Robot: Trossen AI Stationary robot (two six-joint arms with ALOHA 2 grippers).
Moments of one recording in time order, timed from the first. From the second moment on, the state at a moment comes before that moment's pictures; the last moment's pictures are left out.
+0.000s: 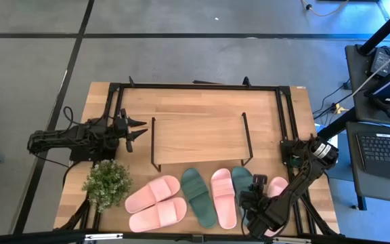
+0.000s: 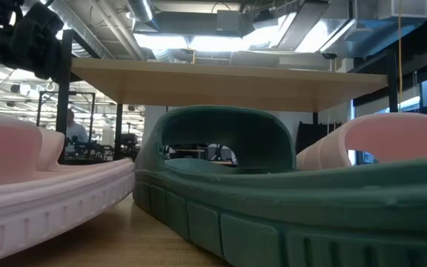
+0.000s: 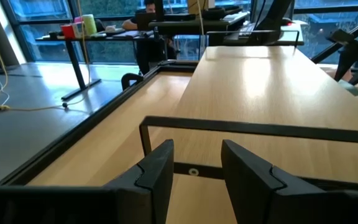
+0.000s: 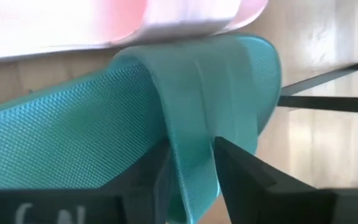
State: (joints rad) left arm 0.08 0.04 0.15 -0.25 -0.25 0.00; right arm 0.90 1.94 1.35 -1.23 0.44 1.05
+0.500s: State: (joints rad) left arm 0.08 0.04 0.15 -0.26 -0.25 0.00; right arm 0.85 1.94 1.35 -1.23 0.51 1.01
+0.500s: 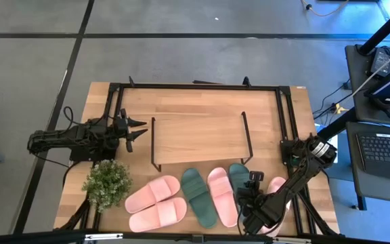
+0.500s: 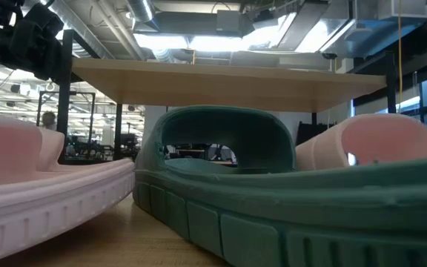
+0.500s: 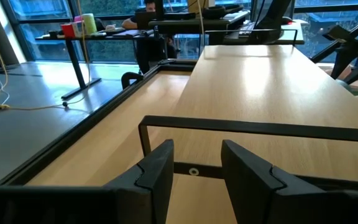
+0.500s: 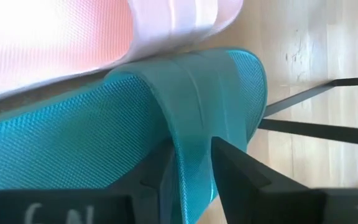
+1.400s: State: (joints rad) left arm 0.08 0.04 0.15 -0.25 -0.25 0.00; right arm 0.87 1.94 1.79 -1.56 0.39 0.99
